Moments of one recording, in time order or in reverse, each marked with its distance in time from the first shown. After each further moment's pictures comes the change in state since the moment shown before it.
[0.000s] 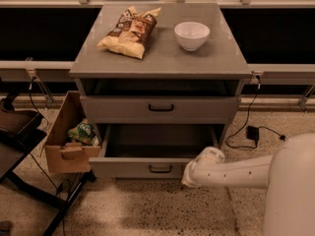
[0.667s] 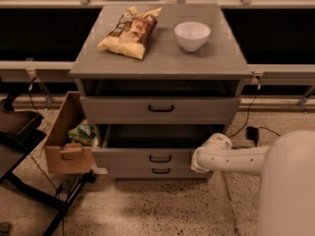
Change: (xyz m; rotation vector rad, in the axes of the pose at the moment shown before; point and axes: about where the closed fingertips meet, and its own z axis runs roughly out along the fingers) arm 0.021 -0.079 -0.013 0.085 0.061 0.015
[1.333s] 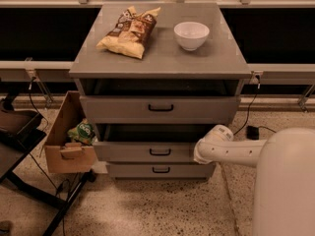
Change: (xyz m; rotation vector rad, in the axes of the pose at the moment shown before) arm 0.007 -0.038 -0.004 0.035 0.026 0.002
